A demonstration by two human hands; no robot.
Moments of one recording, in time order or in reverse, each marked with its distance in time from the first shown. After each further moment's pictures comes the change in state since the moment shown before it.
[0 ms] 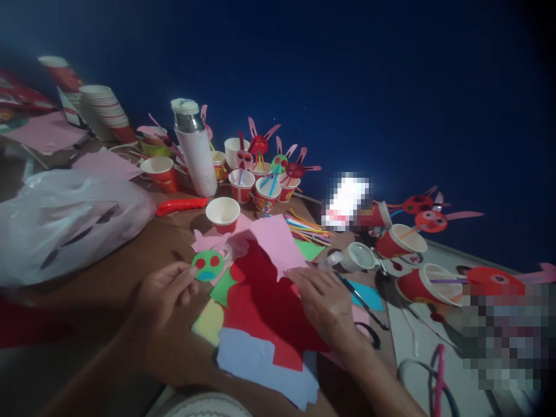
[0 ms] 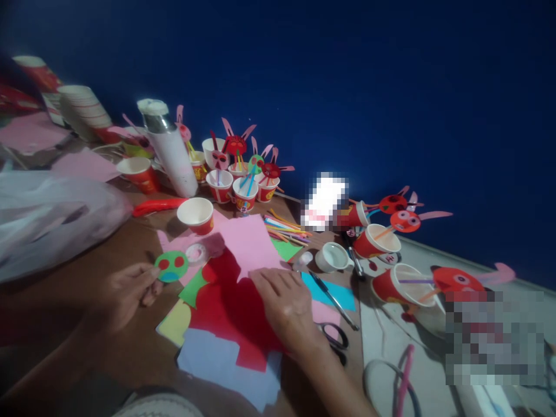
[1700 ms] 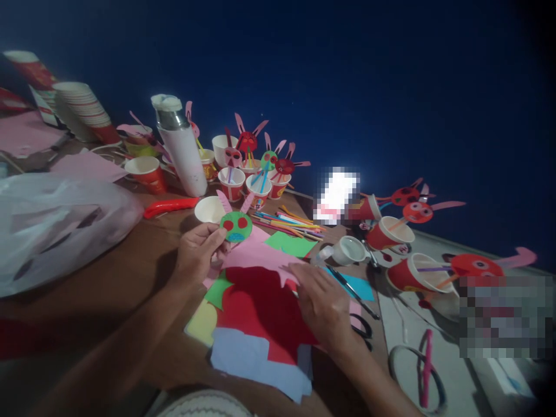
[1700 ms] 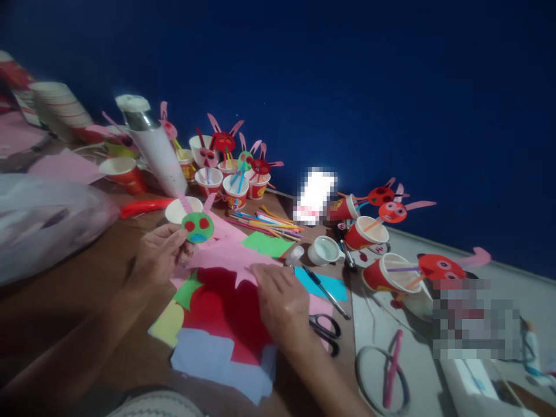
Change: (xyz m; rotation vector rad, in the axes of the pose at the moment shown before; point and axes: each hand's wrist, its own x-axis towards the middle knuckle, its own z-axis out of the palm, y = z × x) left_hand 0.045 0.048 0.073 -0.249 -0.082 0.246; right_hand -0.003 -0.008 -0.008 0.113 0.096 0.158
